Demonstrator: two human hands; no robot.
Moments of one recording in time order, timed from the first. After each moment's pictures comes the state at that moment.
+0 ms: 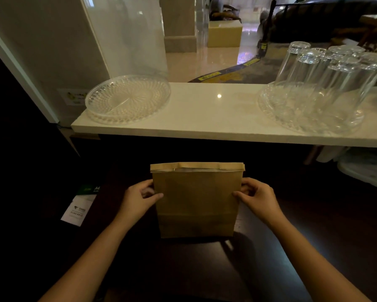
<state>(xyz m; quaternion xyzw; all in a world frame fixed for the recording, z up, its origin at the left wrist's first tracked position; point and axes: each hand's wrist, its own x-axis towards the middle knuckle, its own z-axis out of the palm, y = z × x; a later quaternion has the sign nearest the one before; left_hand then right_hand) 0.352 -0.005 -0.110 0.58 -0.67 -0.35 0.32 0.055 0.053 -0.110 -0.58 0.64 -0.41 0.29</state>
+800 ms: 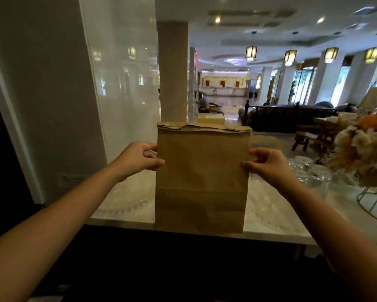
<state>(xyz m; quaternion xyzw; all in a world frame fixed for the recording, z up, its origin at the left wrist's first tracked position) 0.298 -0.153 0.161 0.43 -0.75 -0.35 0.36 -0.009 -0.058 0.153 -0.61 0.58 -0.51 0.16</state>
